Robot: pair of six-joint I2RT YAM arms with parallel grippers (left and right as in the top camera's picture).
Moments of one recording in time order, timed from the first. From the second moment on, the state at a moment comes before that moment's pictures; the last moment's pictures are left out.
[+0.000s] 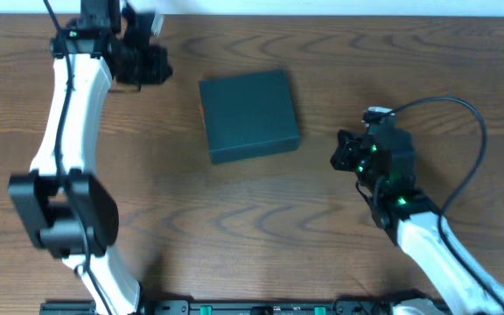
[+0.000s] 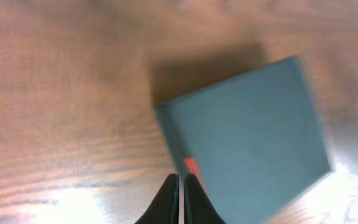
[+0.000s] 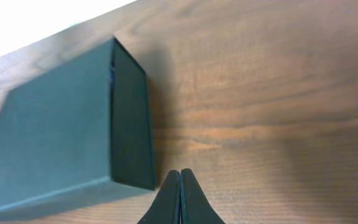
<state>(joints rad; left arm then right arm) 0.03 1.98 1.81 -0.99 0.47 0.01 0.21 1.27 0.57 0.12 -0.09 0.45</state>
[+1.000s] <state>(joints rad) -0.10 2.22 1.67 -0.68 0.56 -0.25 0.19 1.79 0.86 0.08 -0.57 0.39</state>
